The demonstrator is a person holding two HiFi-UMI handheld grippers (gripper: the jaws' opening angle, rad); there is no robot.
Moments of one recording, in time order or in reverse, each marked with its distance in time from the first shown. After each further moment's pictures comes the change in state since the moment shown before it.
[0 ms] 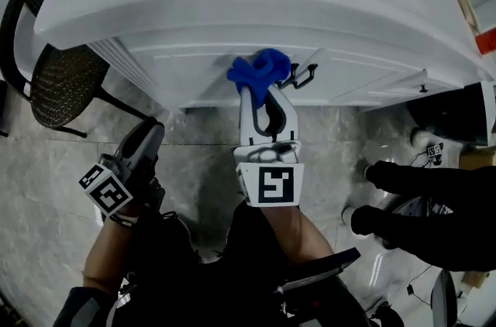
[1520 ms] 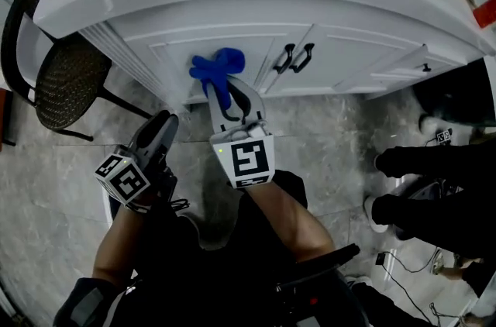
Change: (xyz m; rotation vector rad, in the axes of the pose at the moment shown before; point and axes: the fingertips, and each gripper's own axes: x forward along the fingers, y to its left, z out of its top) left arm 0.015 0.017 -0.038 0.080 0.067 0.028; right arm 0.011 0.059 -0.067 0.083 0.118 0.149
